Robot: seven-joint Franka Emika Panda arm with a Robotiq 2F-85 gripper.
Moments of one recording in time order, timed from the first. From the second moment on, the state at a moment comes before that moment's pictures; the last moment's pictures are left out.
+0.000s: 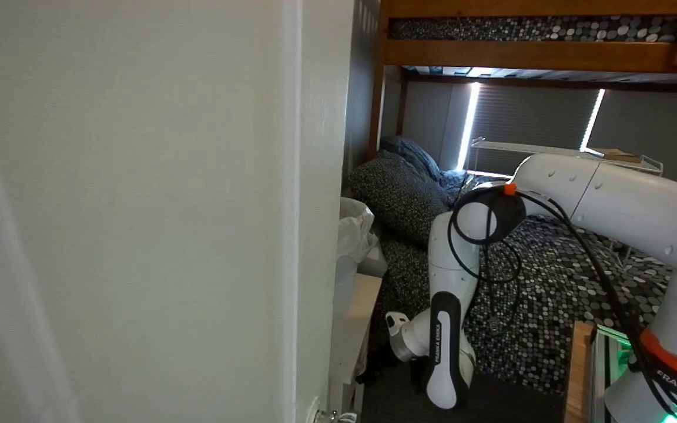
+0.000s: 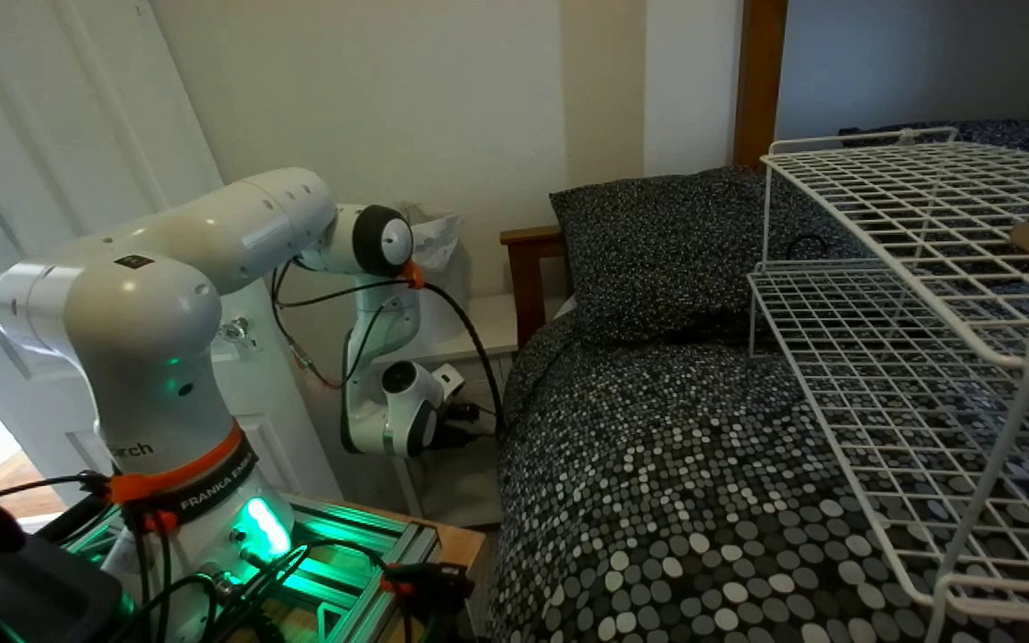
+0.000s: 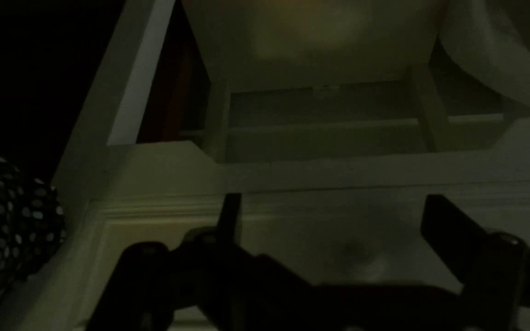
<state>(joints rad) -0.04 1.42 0.02 -1.90 -0.19 3.96 -0.15</state>
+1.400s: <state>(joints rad) -0.02 0.47 -0.01 -2.39 -0.10 2.77 -0.08</state>
